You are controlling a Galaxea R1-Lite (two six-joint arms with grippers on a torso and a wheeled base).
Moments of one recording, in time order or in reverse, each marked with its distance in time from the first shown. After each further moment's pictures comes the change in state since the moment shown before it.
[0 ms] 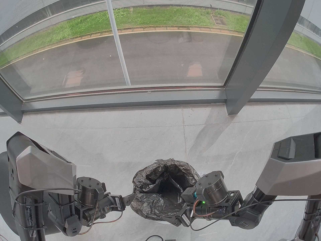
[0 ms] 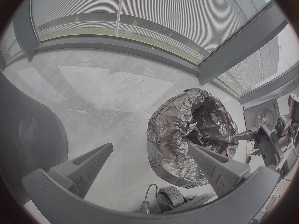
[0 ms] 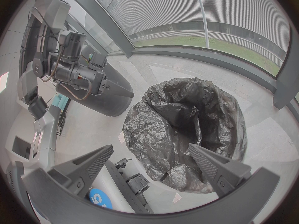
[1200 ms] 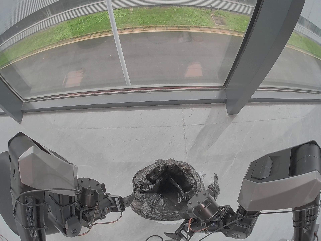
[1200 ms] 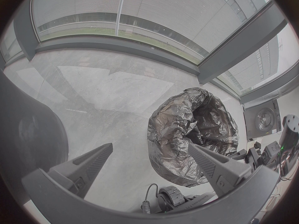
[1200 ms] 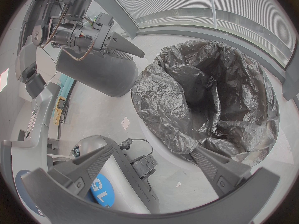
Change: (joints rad) left arm 0.000 0.013 0.013 -0.027 0.000 0.000; right arm 0.061 0.129 0.029 -0.002 -0.009 0.009
